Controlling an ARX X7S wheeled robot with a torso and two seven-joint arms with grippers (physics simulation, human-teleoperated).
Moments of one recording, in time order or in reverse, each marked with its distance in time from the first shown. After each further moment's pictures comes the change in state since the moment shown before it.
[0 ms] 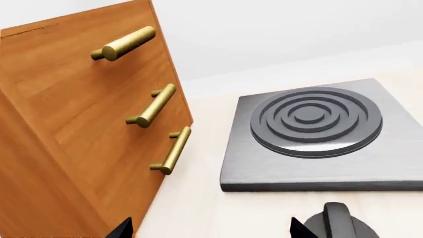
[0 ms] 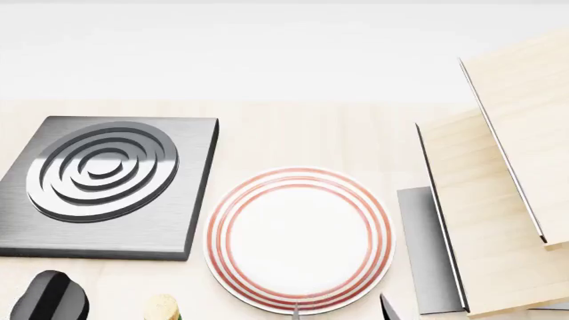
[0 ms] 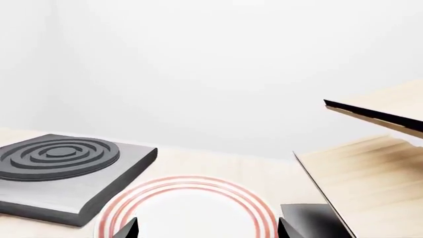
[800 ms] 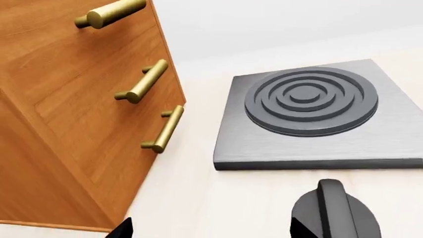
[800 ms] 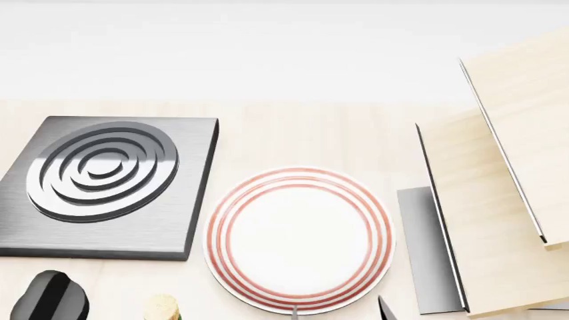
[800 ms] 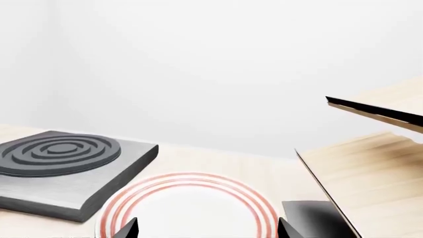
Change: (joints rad) left arm 0.029 0.003 -0.009 -0.038 -0.026 -0.005 0.022; right arm 0.003 0.004 -0.012 0.012 0.003 -0.004 0.006
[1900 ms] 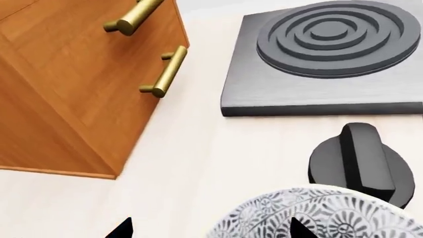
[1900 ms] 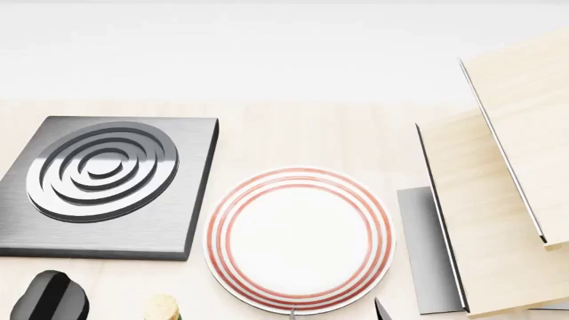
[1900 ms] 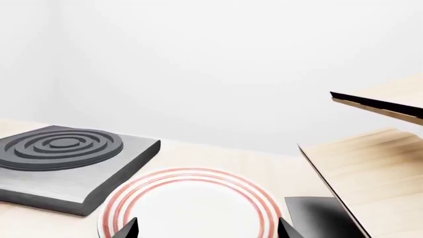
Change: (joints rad) left arm -0.025 -0.009 0.066 -0.117 -0.008 -0.079 -0.036; right arm 0.009 0.004 -0.018 0.018 0.005 -0.001 0.006
